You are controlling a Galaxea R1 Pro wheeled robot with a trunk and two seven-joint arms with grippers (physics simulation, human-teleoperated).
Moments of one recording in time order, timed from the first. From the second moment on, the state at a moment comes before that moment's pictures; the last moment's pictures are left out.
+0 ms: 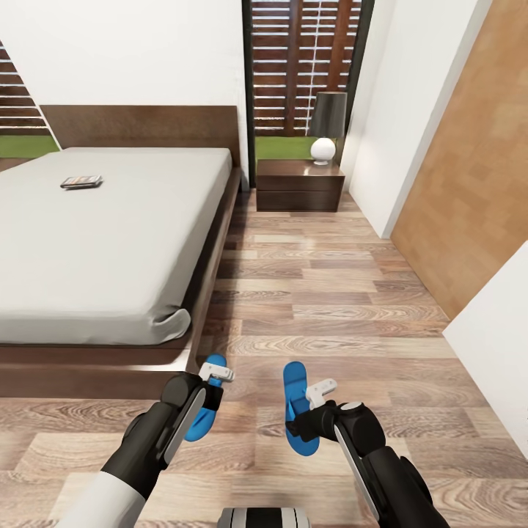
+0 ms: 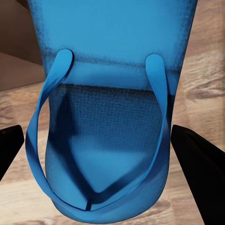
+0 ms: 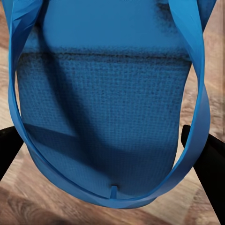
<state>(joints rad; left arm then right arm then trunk) -0.55 -0.04 -0.32 -1.18 0.14 1.04 0.20 -0.35 0.04 0.25 -1.40 0.16 0.96 0.28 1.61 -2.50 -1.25</state>
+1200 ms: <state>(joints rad) -0.55 -0.04 -0.32 -1.18 0.14 1.04 0.20 -0.35 0.04 0.25 -1.40 0.16 0.96 0.28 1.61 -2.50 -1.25</state>
